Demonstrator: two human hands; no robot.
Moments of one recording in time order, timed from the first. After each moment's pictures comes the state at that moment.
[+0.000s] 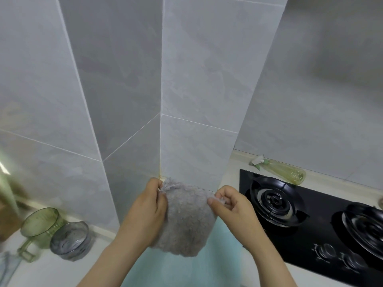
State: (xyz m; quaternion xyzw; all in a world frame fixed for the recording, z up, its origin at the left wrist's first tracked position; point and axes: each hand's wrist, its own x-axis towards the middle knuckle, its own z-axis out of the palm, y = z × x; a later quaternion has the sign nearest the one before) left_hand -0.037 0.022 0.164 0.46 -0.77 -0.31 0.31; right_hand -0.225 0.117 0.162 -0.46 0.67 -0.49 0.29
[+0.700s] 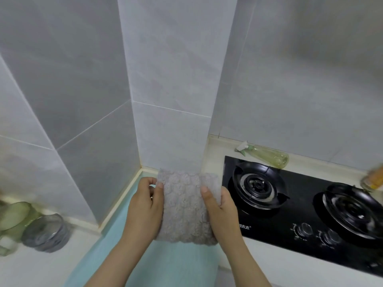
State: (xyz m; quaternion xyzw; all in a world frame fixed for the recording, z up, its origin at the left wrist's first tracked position) left_hand -0.107 0.070 0.145 0.49 -0.70 -0.34 0.38; right_hand -0.245 0.151 0.136 -0.30 0.67 -0.61 0.31
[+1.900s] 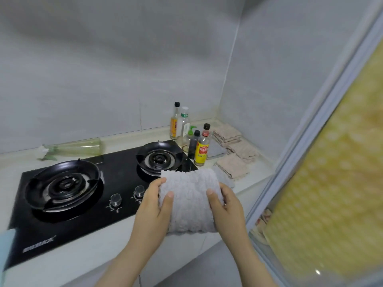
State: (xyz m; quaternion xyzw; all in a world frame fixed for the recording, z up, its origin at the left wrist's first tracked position) left_hand -0.433 0.456 0.138 0.11 -0.83 -0.49 0.22; right_hand -0.487 0.616 0.139 -0.08 0.80 -0.59 -0.03
